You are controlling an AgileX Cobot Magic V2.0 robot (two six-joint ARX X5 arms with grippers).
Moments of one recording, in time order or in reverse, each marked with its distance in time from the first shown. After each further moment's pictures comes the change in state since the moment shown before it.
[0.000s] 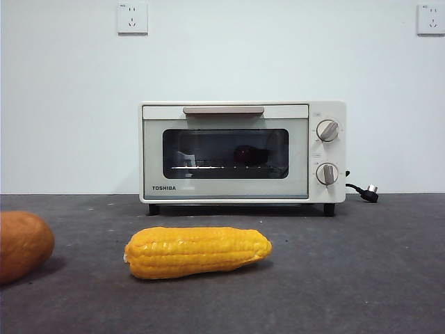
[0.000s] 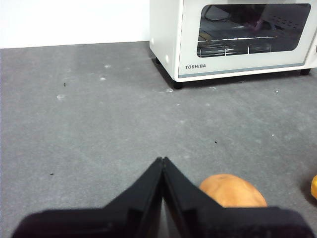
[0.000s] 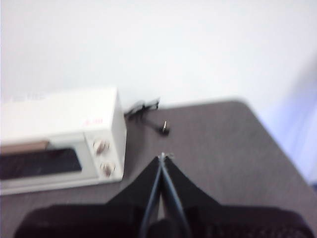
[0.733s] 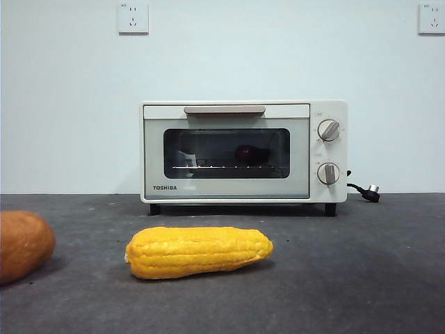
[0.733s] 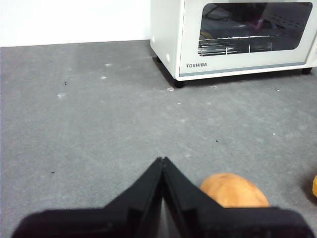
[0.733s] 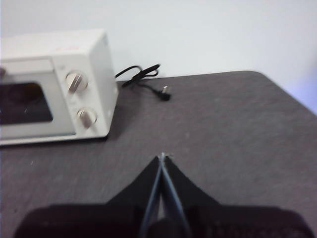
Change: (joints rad) left arm 0.000 0.005 0.000 0.000 0.000 0.000; right arm 0.028 -0.506 -1.031 0.555 0.000 -0.008
